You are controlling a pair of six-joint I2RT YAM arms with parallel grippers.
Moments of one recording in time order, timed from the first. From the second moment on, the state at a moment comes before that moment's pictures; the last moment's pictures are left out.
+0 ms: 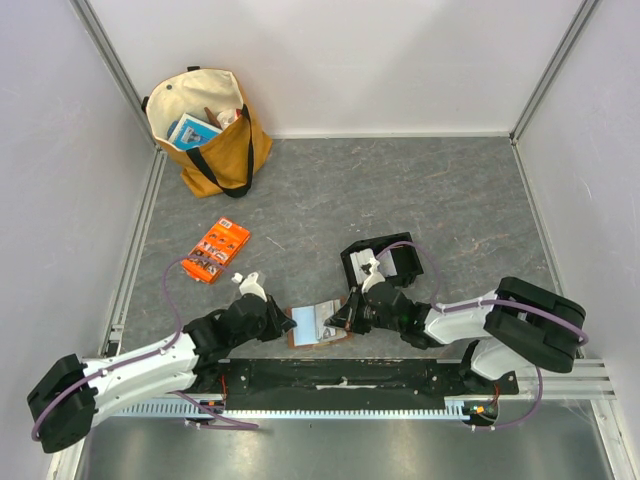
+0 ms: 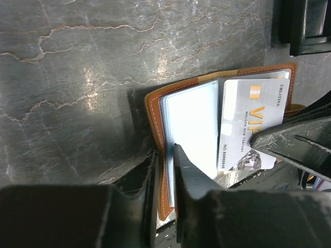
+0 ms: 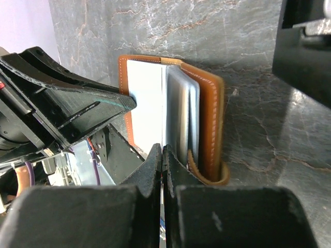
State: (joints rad) left arm -0.92 0.73 0.13 -0.13 -0.14 -1.07; right arm 1.05 1.47 0.32 0.62 -0.09 1.19
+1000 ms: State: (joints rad) left arm -0.91 0.81 0.14 -0.05 -0.12 -1.07; right arm 1.04 1.46 0.35 0.51 -0.09 1.15
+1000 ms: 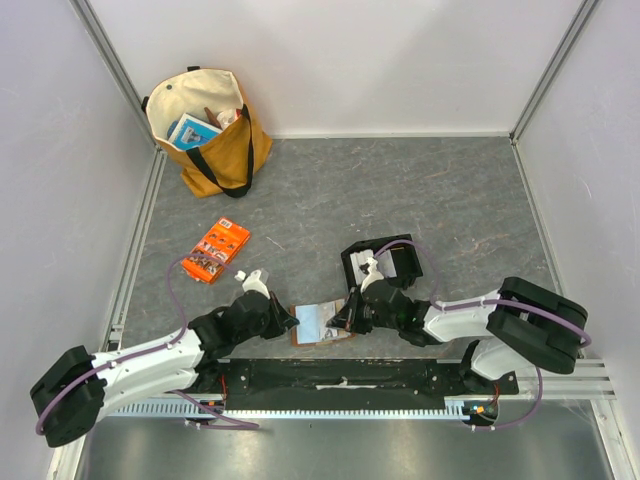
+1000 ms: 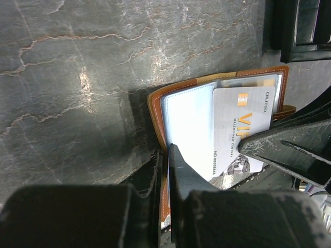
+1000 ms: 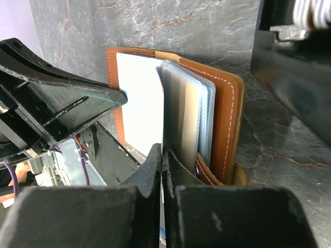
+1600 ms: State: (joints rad) left arm -0.88 0.82 0.13 -0.02 -0.10 -1.07; right arm 1.04 1.54 0.37 0.61 -0.12 1.12
